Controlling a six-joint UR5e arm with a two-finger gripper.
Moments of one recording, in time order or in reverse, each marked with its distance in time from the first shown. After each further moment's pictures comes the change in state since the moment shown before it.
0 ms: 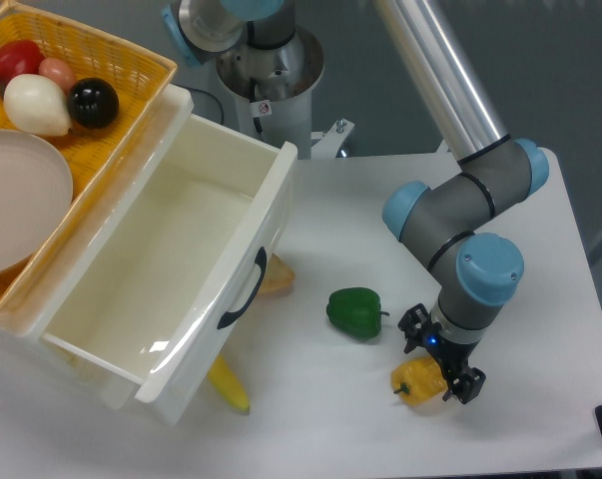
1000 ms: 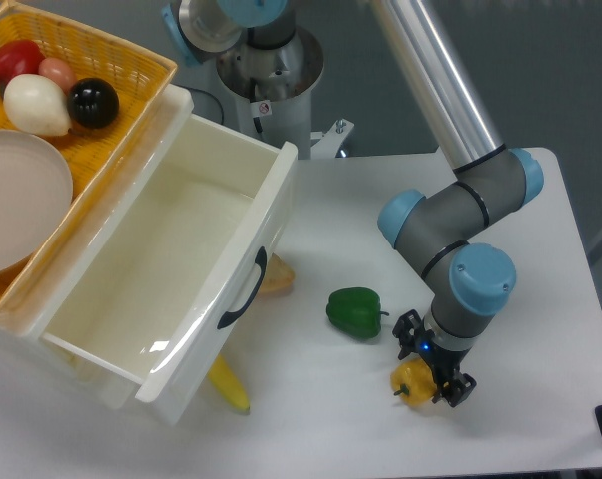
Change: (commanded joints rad) arm -0.020 -0.034 -0.009 0.002 0.002 -0.012
